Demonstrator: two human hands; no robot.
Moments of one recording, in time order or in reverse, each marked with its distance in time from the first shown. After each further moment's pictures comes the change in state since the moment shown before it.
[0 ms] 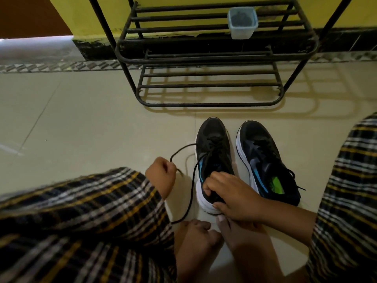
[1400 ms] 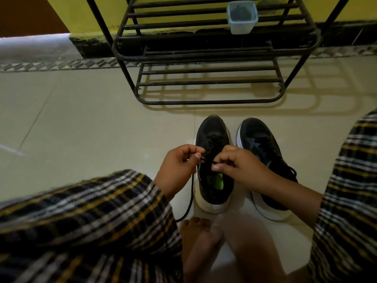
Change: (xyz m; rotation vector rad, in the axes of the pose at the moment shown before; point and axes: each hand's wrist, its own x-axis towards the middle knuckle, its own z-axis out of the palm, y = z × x) left_hand -0.016 0.046 -0.009 -0.489 -0.345 0.156; right_hand 0.018 0.008 -0.046 0.410 0.212 0.264
